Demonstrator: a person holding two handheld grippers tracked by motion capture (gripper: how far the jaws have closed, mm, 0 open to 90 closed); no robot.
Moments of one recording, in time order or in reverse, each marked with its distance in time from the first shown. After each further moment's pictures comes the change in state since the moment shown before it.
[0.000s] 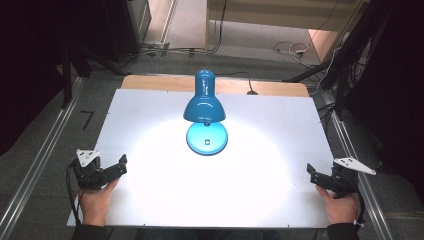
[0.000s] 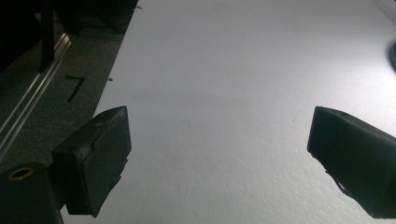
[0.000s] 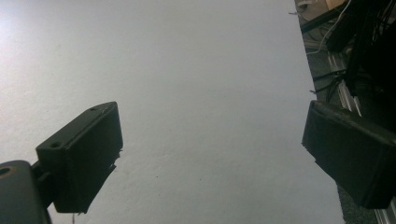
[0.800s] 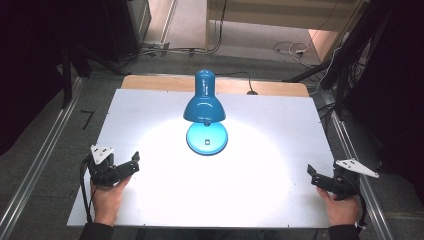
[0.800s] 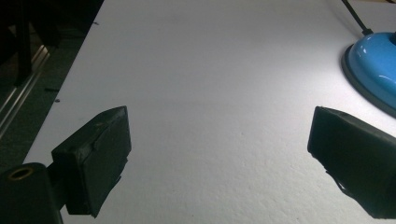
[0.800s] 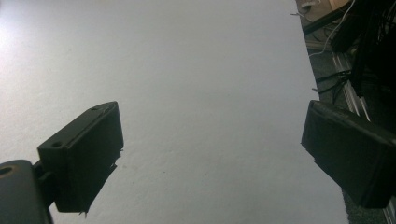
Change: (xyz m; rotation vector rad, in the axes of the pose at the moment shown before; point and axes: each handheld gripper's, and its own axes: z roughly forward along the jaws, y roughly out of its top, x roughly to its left) left arm -0.031 0.007 0.003 -0.019 -0.058 0.031; right arm 0.000 -0.003 -0.006 -0.015 0.019 0.019
